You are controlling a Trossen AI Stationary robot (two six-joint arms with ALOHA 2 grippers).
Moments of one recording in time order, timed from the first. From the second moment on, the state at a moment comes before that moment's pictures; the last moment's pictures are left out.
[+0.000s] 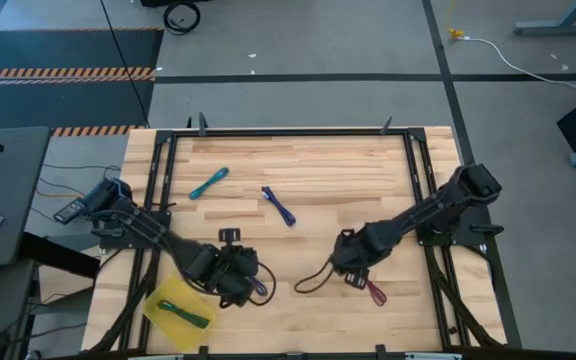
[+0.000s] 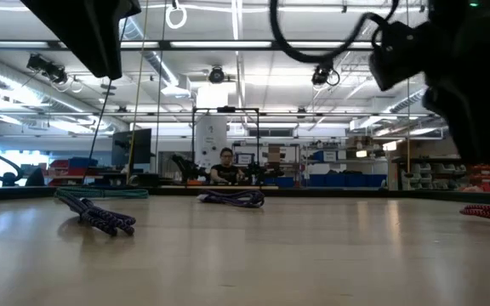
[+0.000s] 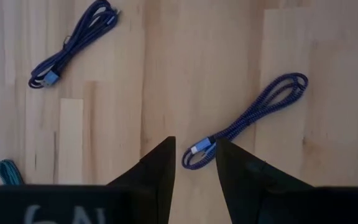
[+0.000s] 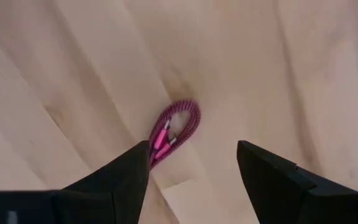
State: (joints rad) left arm -0.58 1.70 1.39 -1.09 -0.43 -0.54; right arm 0.43 1.69 1.12 -1.01 0.00 0.89
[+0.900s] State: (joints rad) left arm -0.60 1.70 1.39 -1.06 -0.43 -0.53; right arm 0.56 1.68 0.87 -0.77 -0.03 1.10
